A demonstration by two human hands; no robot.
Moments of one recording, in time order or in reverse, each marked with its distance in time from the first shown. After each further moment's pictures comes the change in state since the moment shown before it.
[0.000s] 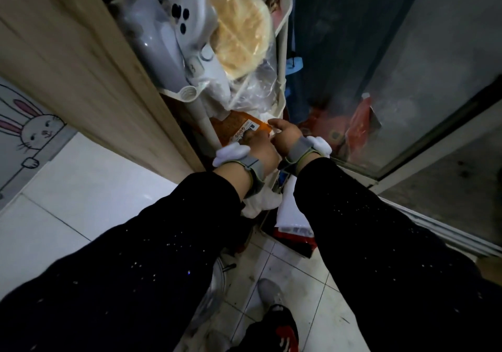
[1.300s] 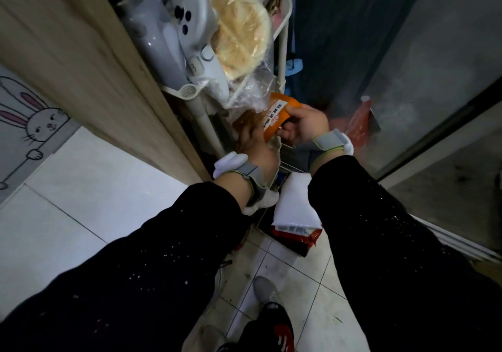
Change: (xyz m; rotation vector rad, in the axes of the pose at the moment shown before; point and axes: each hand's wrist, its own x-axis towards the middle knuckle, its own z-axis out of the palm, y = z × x) left_hand -0.010 -0.006 0.012 -0.182 0.144 -0.010; right_hand -0.035 -0.042 -0.036 0.910 0.034 0.164
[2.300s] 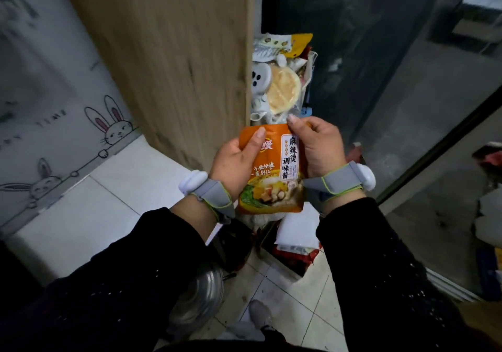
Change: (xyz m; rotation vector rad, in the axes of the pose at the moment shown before) left_hand -0.158 -0.019 -0.167 -0.821 0.080 0.161; right_hand -0.194 -0.023 0.079 -0.318 -0.138 -0.519
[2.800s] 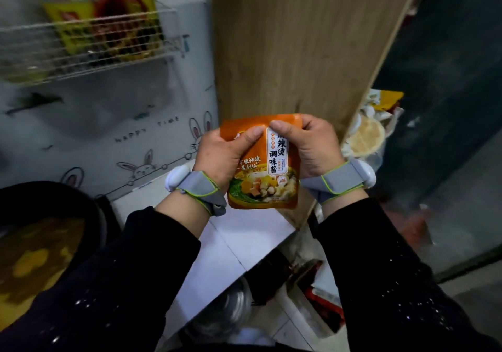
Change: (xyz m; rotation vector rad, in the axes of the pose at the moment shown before) left_hand -0.045 0.050 -0.142 -0.263 0.383 0.119; right_hand -0.030 -0.039 0.159 0.139 -0.486 0.054
